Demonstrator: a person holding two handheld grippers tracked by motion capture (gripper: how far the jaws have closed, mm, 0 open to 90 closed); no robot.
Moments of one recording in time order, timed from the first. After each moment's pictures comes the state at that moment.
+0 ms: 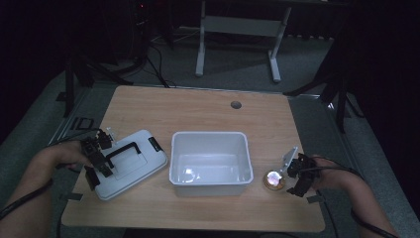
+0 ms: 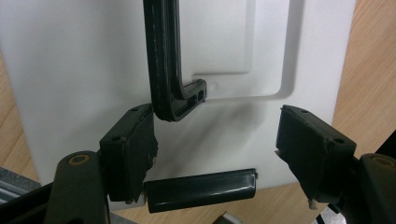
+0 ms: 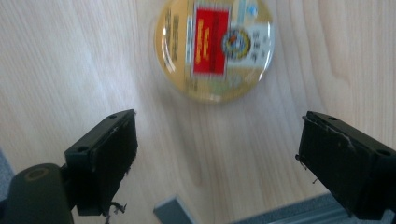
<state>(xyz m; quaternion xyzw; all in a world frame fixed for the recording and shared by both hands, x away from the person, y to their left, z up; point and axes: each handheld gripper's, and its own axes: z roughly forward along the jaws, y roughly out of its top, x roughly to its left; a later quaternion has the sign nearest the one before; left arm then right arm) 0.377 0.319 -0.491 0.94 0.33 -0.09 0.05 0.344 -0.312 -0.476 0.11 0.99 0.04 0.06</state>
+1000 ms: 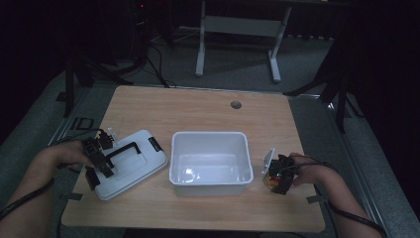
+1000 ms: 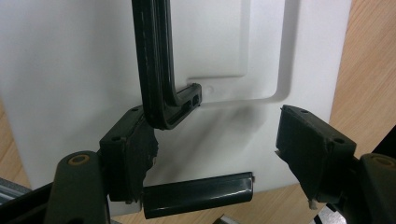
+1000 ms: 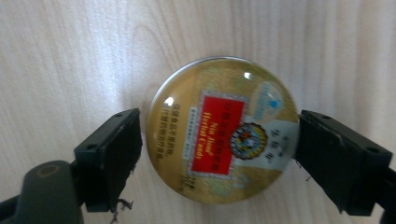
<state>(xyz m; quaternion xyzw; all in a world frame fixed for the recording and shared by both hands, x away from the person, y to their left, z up) 0.378 0.316 -0.493 0.94 0.32 -0.10 0.05 0.362 -0.268 -0.510 0.06 1.00 0.02 0.04</state>
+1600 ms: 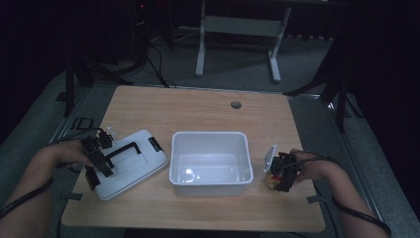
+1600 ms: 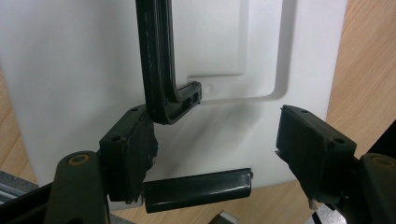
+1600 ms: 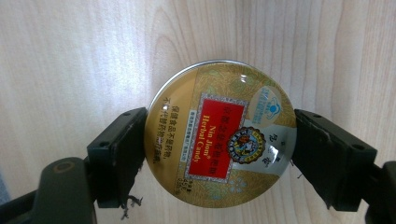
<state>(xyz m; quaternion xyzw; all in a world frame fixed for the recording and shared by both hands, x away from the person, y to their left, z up) 0.378 0.317 -0.489 0.94 0.32 -0.10 0.05 0.359 -0.264 -0.483 0.03 1.00 0.02 0.03</state>
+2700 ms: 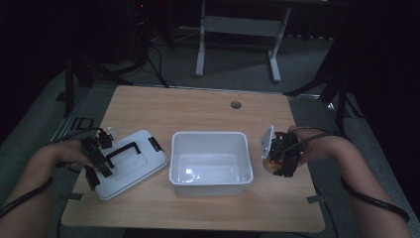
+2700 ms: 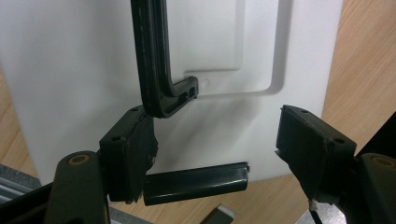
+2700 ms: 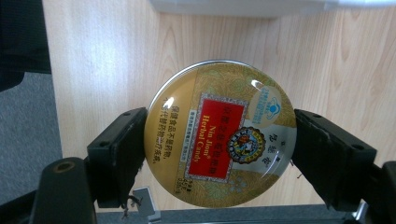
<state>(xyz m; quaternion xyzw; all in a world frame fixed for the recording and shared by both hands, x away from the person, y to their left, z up) 0.377 0.316 -0.487 0.94 0.32 -0.10 0.04 0.350 -0.223 -0.375 -0.05 1.00 0.01 0.07</state>
